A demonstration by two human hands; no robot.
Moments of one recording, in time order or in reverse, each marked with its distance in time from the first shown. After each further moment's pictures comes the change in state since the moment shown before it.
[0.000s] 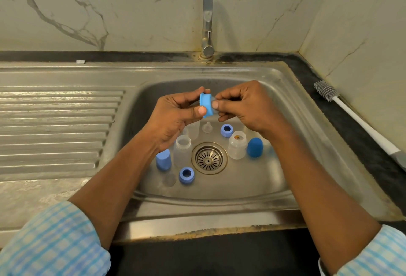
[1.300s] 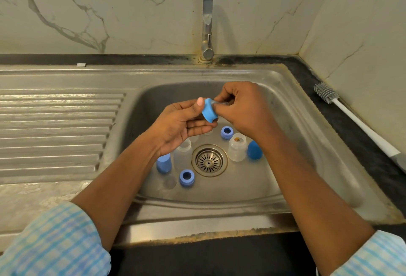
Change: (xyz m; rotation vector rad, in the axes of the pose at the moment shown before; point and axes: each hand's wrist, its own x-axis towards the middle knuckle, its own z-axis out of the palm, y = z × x) left_hand -0.004 0.007 0.009 -0.136 -0.050 -0.311; right_hand 0.008 0.004 0.012 -0.367 0.179 -0.116
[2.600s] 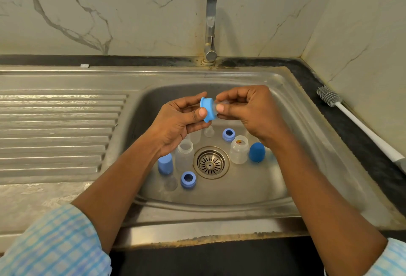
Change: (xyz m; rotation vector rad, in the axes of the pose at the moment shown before) left_hand 0.004 -0.002 -0.009 -0.017 0.040 0.171; right_hand -0.007 -0.003 -0.010 0.529 -0.077 0.175
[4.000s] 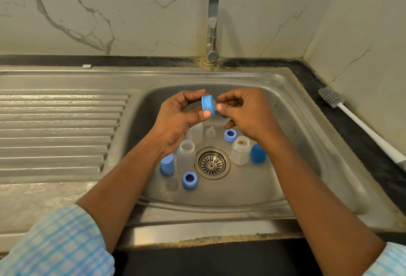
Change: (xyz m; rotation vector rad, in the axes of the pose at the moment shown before) left_hand 0.004 -0.005 -0.002 0.133 0.081 0.161; right_hand 0.006 0.009 0.011 -0.280 0.065 -0.006
